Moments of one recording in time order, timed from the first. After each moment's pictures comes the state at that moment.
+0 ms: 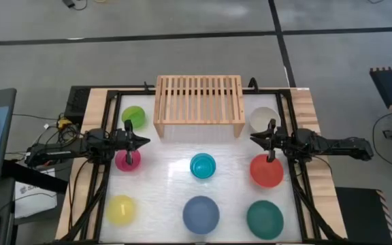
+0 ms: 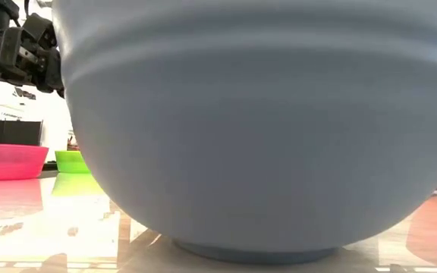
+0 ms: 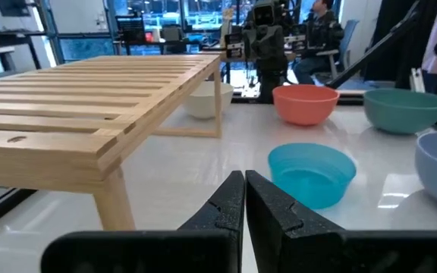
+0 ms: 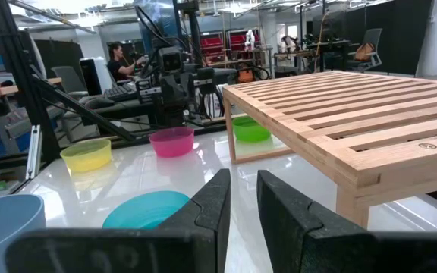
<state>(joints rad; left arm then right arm) 0.11 0.04 0.01 0.03 -0.04 0.02 -0.02 0.02 0.01 0.05 0.18 0.12</state>
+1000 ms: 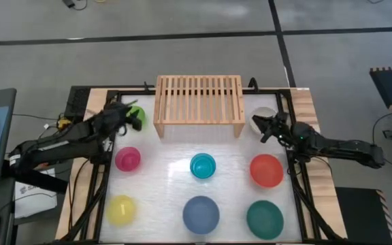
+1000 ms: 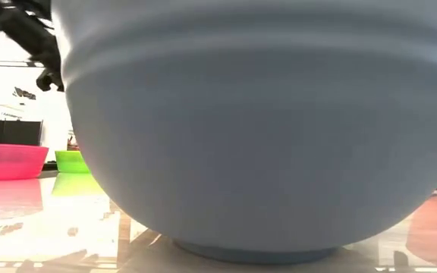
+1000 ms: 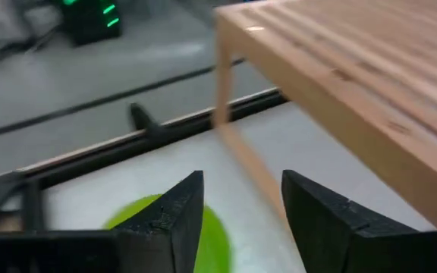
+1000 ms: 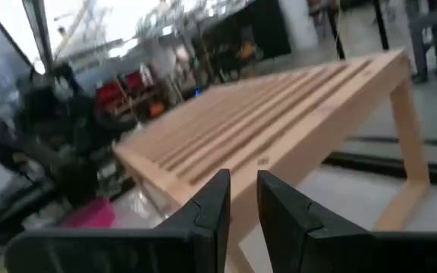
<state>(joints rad) 0.44 0.58 0.45 -0.36 -0.59 -0.34 -0.24 0.26 0.06 0.23 0.36 0.44</state>
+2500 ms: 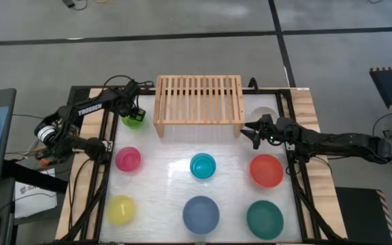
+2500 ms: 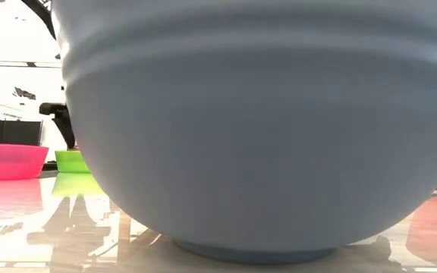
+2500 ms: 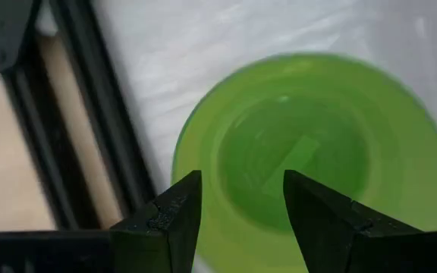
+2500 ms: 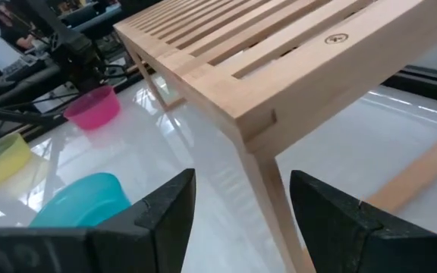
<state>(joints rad) 0.93 1.32 0.78 -0.77 -0.27 -0.31 -0.31 0.62 0.14 0.22 0.07 0.38</state>
